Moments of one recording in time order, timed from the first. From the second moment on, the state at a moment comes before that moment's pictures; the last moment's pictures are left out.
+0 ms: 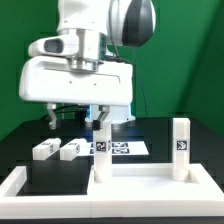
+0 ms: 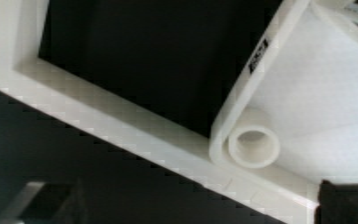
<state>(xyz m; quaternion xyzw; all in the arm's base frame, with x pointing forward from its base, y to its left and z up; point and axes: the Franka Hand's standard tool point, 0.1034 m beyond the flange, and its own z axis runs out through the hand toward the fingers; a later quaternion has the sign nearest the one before) 0.606 -0.113 0.127 0.98 0.17 0.08 0.06</state>
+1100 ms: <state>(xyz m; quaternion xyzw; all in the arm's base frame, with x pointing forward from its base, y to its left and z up) 0.498 -0.183 0.114 0.99 -0.10 -0.05 -0.06</state>
